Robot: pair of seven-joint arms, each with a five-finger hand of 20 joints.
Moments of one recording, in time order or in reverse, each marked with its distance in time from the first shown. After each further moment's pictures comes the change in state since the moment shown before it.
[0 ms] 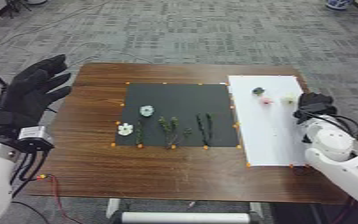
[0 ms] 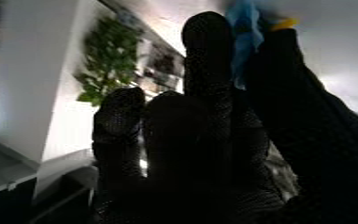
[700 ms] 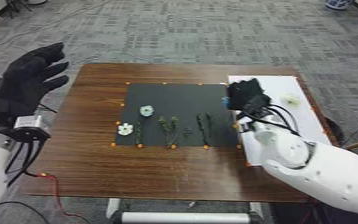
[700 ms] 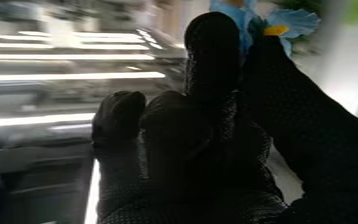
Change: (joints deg) left arm -4.5 2.5 0.2 0.8 0.0 -0.2 -1.6; right arm 18.0 -7.3 -25.3 -12.1 -1.8 21.4 -8.0
